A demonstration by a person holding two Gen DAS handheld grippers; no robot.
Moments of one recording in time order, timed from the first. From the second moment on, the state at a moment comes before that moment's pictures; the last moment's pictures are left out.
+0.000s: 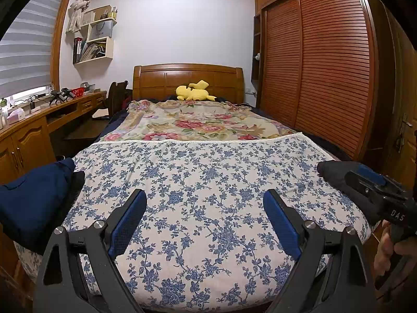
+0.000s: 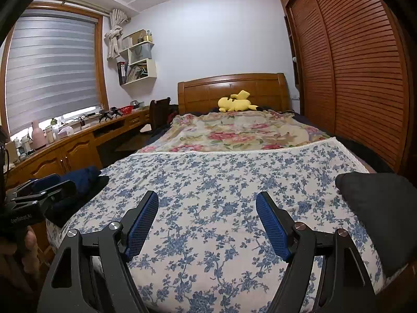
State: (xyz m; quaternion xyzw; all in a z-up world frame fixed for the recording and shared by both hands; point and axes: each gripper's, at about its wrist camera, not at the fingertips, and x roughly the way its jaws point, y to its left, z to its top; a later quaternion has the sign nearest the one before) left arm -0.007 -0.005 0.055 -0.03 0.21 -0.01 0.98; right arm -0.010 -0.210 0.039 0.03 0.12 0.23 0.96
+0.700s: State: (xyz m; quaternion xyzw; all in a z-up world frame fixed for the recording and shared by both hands) left arm -0.008 -0.005 0.056 -0.03 0.21 -0.01 0.98; right arm -0.008 -0.215 0.036 0.03 0.12 0.24 0.96
